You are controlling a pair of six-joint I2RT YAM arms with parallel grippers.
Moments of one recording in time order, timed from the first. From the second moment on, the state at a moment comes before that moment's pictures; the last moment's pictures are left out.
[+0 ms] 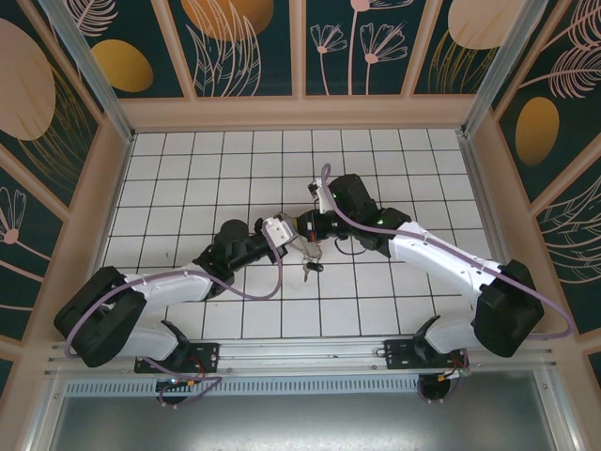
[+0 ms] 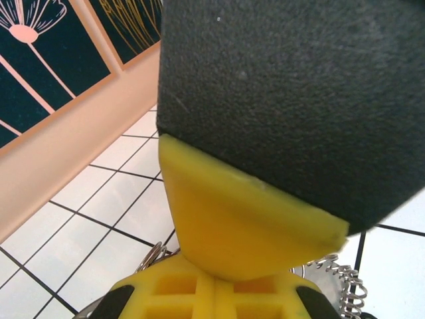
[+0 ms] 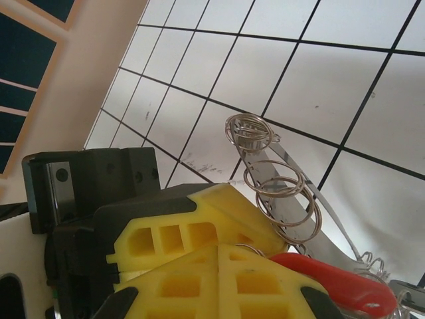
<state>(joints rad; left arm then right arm) -0.73 1.37 0.48 0.71 0.23 0.35 0.76 1.37 1.01 -0.29 -0.37 0.55</state>
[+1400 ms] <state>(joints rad) -0.73 1.38 0.43 1.09 0.17 0.34 0.62 1.19 1.09 -0.44 -0.31 0.09</state>
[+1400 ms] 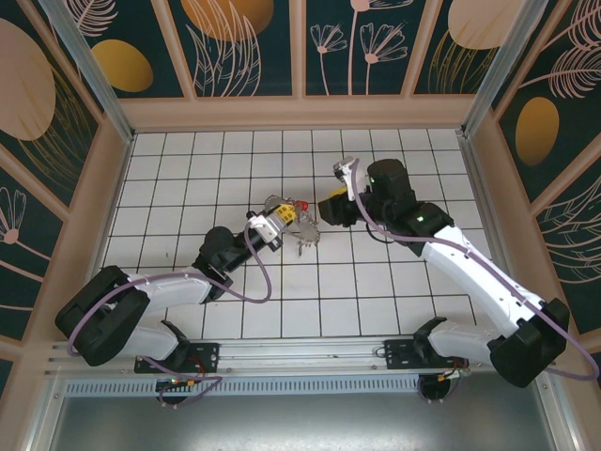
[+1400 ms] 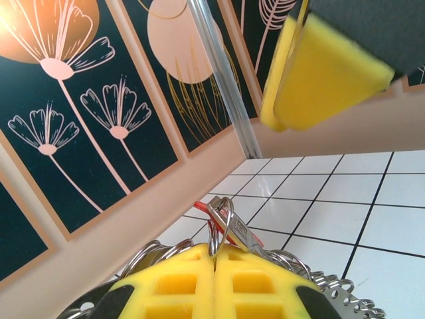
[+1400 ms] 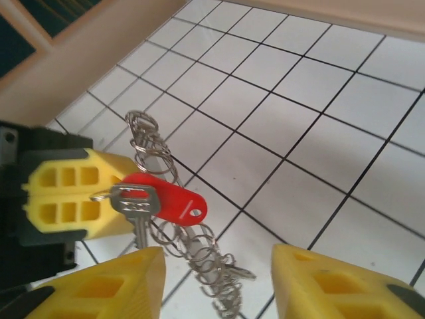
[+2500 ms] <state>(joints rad) -0.73 1.33 0.41 1.09 0.28 0.46 0.57 1.37 1.23 -0.65 -0.74 -0.66</state>
